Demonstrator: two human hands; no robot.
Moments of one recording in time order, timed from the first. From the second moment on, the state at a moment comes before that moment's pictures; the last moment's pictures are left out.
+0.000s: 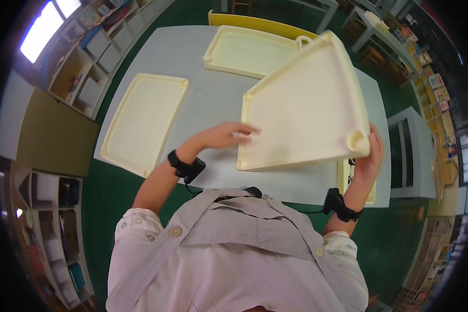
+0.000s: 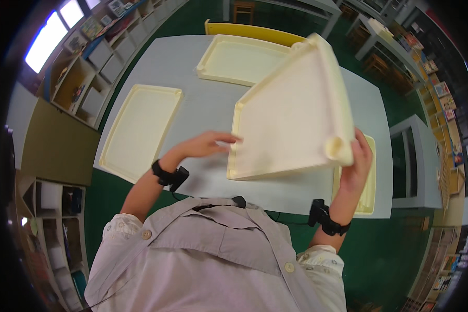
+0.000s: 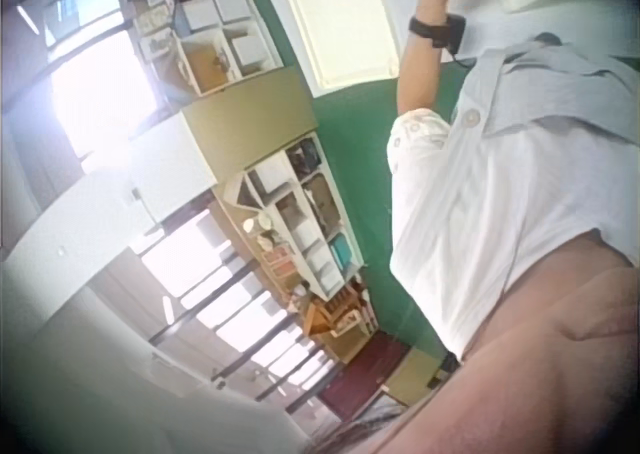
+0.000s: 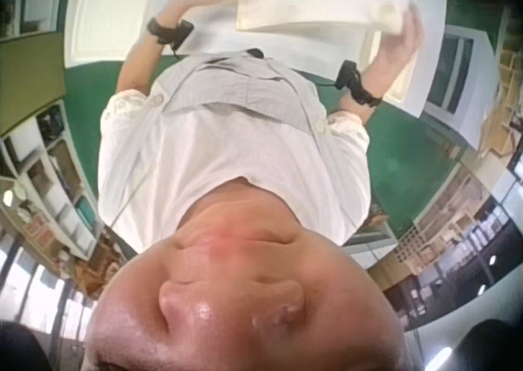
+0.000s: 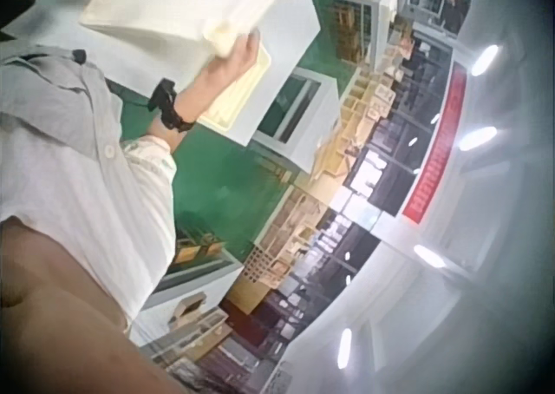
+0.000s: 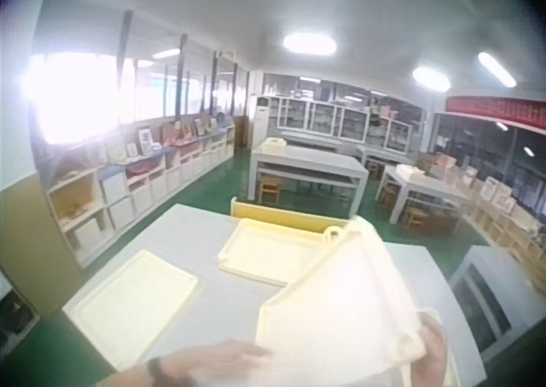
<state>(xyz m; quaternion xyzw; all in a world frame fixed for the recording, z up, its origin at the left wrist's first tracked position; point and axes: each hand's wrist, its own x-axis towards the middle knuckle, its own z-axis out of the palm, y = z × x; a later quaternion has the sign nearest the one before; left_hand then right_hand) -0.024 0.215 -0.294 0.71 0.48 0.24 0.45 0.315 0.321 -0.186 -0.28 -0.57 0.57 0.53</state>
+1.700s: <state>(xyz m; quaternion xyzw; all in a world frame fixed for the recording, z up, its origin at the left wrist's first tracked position) -0.067 0.116 -0.494 0.36 0.85 0.35 0.17 0.525 0.370 -0.396 -0.73 -0.56 0.33 0.21</state>
